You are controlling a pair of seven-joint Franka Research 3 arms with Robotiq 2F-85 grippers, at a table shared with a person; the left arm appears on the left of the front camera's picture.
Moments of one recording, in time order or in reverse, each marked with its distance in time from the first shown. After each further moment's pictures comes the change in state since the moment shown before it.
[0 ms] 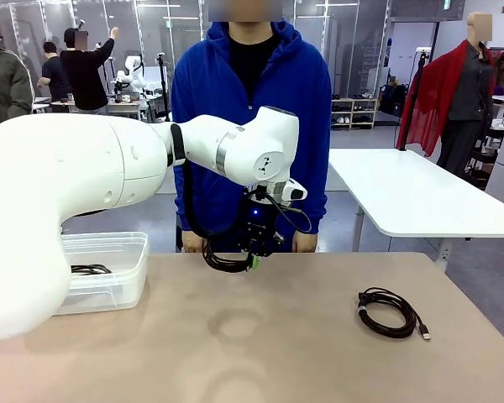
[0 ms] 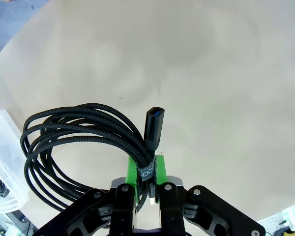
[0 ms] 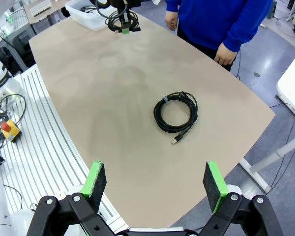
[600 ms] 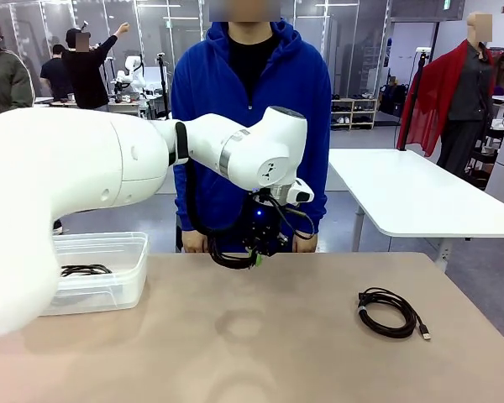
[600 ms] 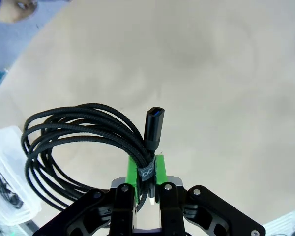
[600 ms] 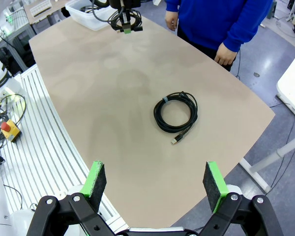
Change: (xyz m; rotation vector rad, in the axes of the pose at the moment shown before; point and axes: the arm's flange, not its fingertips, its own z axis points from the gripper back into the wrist) left arm -0.009 -0.016 0.009 0.059 -0.083 -0.107; right arm 0.000 0.000 0.000 0.000 0.000 0.000
